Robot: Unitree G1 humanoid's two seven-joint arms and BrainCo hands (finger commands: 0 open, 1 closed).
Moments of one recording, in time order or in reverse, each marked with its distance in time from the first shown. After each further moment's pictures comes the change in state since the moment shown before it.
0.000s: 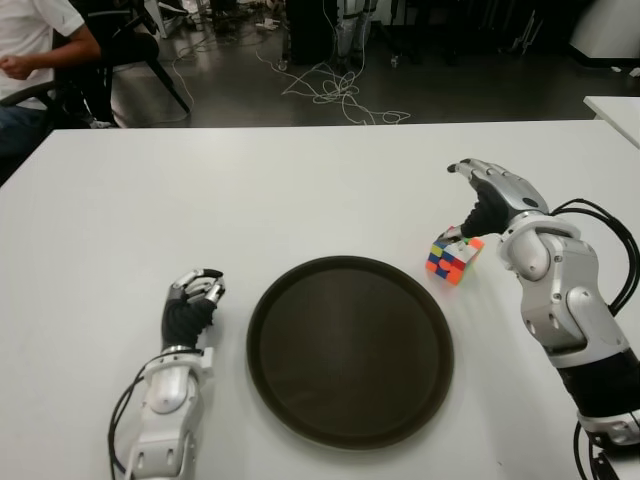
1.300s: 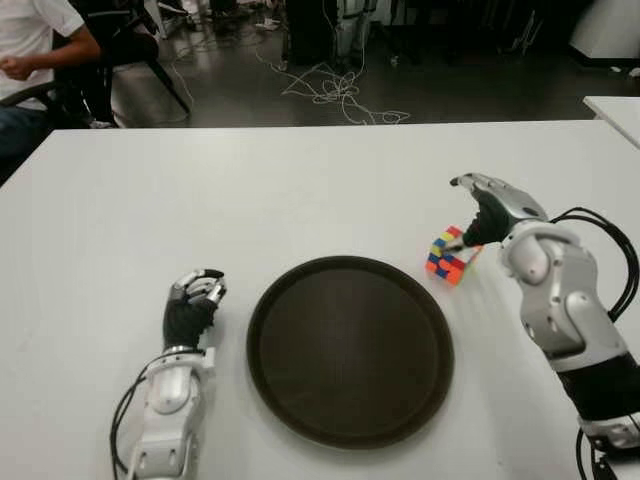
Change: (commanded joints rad) left arm -0.001 0.005 0.002 0.010 0.019 -0.001 0.009; right arm -0.004 0.012 0.014 0.088 0.020 0.002 -0.010
